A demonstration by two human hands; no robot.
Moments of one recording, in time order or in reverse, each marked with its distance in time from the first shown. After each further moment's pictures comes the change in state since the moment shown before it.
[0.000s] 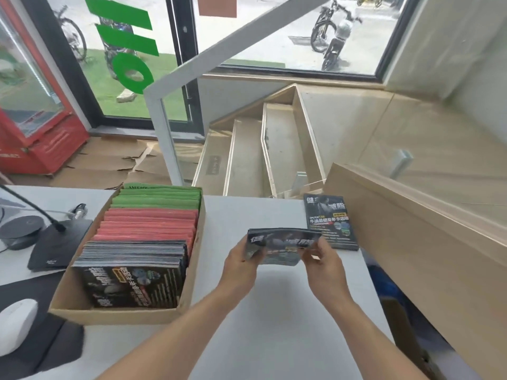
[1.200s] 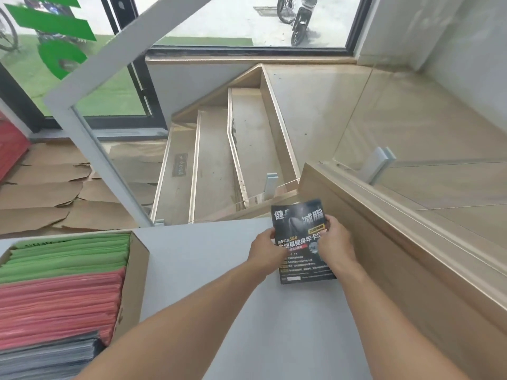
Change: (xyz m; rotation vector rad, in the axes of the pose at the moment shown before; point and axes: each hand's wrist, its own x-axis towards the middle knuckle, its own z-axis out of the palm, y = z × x) left_hand 0.182 0.012 0.146 0.175 -0.265 -0.272; right_hand 0.199 0.057 -0.072 -0.428 0.201 0.317
